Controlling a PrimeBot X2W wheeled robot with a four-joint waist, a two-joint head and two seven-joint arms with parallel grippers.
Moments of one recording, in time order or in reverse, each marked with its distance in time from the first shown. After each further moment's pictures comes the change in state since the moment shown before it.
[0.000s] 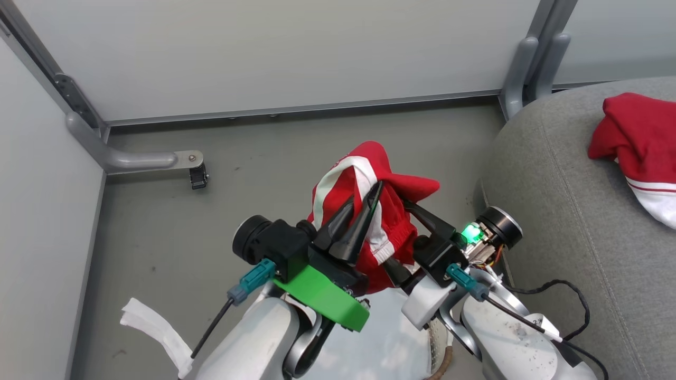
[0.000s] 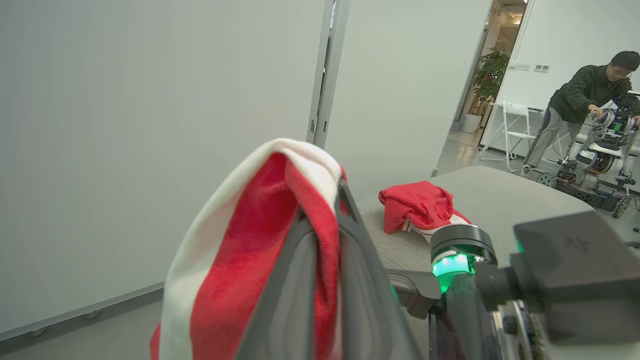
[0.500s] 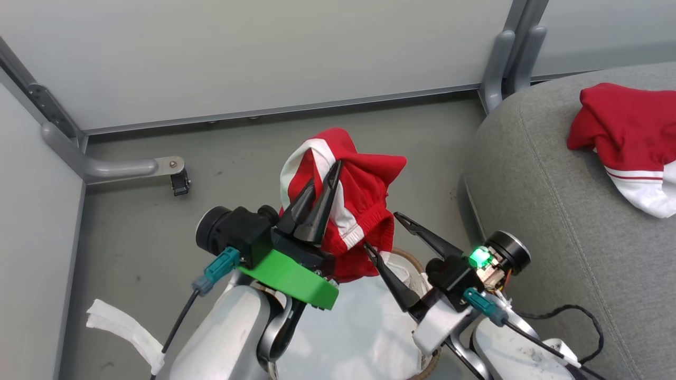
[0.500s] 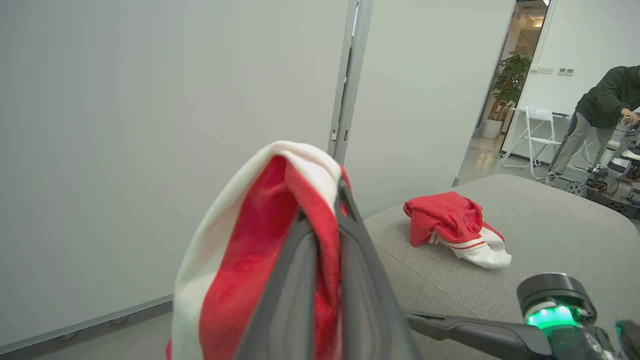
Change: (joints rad) left arm 0.005 0.015 0.108 0.000 0.031 0.000 0.000; right arm 0.104 -0.050 0.017 -0.119 0.087 0.000 0.000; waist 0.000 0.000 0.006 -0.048
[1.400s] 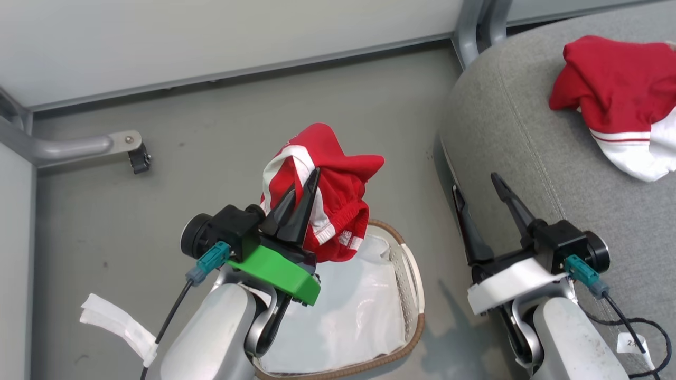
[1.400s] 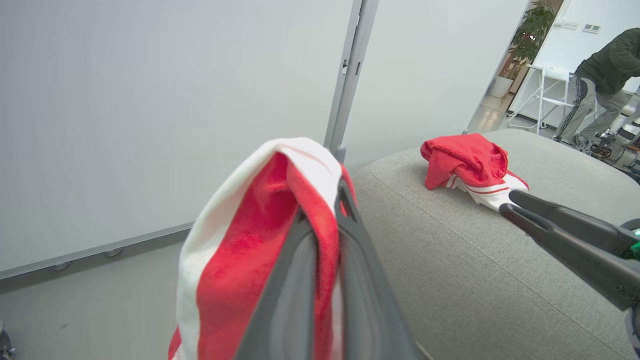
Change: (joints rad) left arm -0.017 0.015 0.020 0.123 0.000 0.000 0.000; right arm 0.071 0.066 -0.358 -0.073 0.132 0.000 0.000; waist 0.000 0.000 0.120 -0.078
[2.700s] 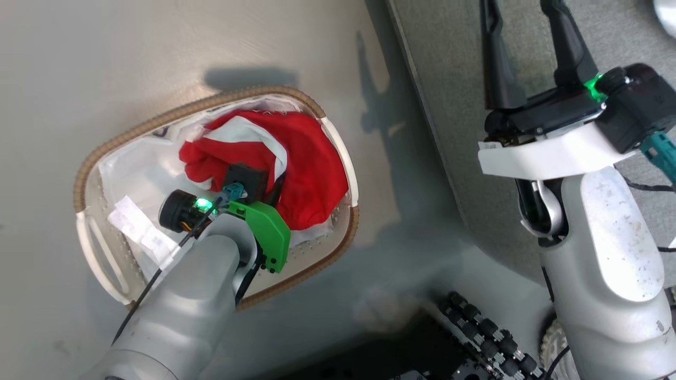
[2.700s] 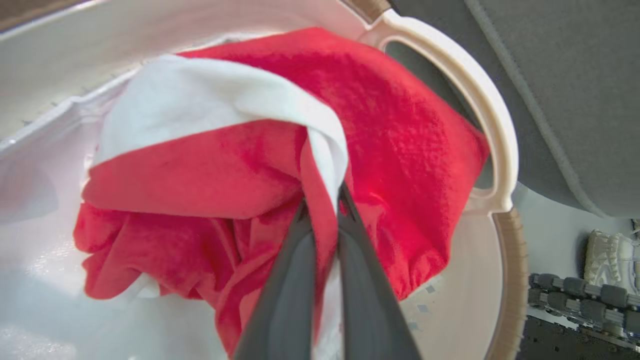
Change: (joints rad) left arm -0.427 -0.027 -0.383 0.796 -0.216 0.000 0.004; right arm -0.378 -0.001 -0.014 -0.180 0.070 0.000 0.000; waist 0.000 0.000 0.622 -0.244
